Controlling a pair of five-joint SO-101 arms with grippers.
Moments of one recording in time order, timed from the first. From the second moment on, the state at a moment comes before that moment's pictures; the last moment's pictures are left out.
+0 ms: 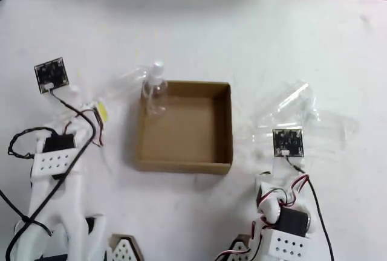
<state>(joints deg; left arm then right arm) -16.5 -36.0 61.3 33.9 13.0 10.2 -103.2 96.4 71.9 15.3</state>
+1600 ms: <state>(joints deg) -16.7 -36.0 61.3 33.9 13.0 13.0 -103.2 96.4 71.9 15.2</state>
